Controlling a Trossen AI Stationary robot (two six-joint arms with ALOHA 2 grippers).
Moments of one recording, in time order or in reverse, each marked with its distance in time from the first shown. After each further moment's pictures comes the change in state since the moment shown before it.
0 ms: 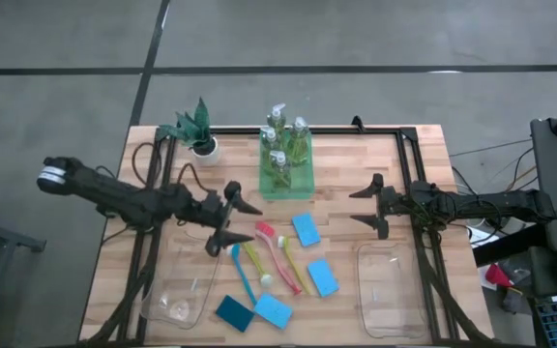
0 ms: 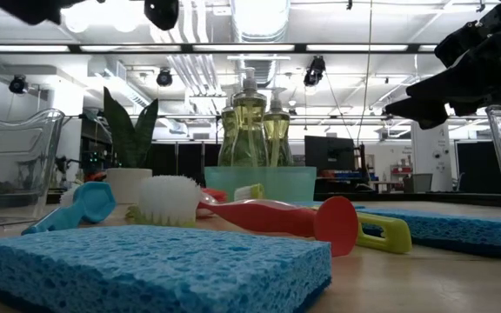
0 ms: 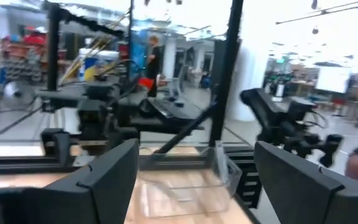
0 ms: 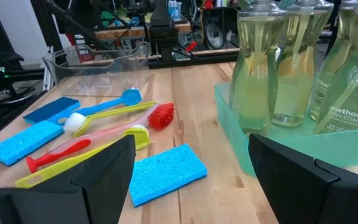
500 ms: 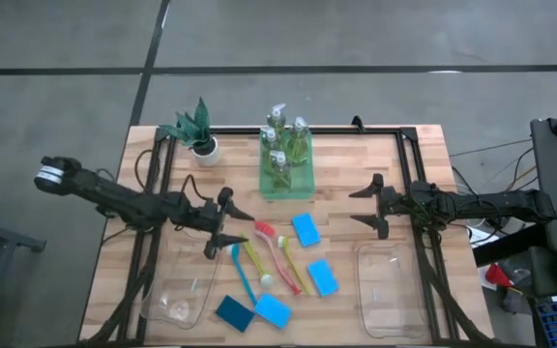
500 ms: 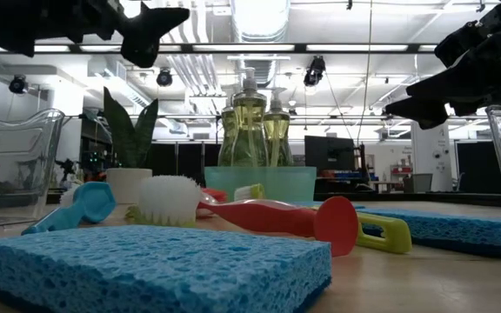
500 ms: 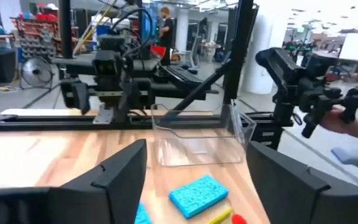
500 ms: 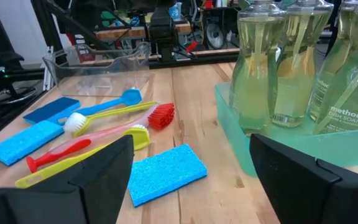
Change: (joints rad) left arm -0.016 -0.056 -0.173 -0.007 -0.076 0.044; right arm 0.000 0.000 0.000 0.000 0.000 -0.002
